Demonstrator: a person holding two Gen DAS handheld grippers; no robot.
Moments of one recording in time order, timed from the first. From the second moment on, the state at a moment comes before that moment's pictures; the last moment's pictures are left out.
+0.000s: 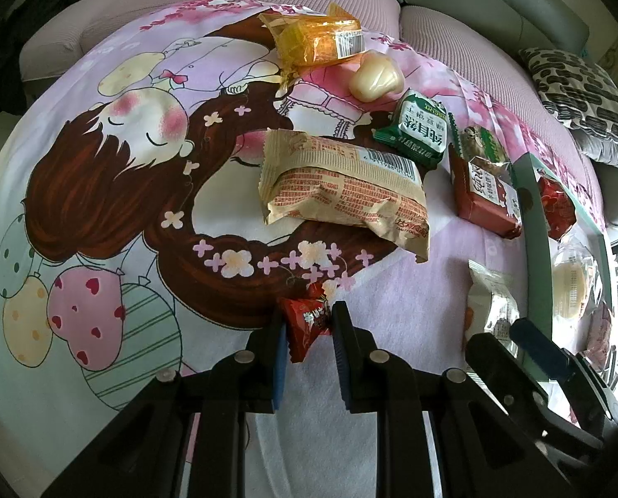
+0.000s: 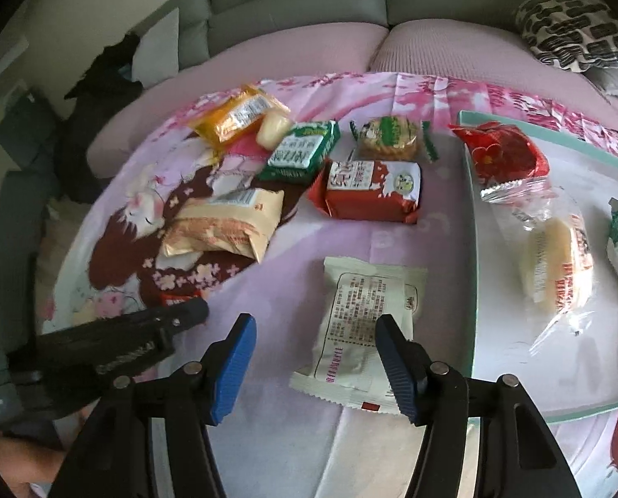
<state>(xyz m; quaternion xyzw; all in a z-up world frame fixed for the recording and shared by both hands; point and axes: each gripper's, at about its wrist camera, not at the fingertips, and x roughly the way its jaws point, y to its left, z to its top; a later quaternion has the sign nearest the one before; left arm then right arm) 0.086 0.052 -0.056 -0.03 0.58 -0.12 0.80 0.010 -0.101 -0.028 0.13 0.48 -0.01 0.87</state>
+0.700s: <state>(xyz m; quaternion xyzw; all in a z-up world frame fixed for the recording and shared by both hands) 0.085 0.055 -0.055 -0.03 0.58 -0.14 0.80 0.021 -0.100 -0.044 0.11 0.51 -0.06 0.85</state>
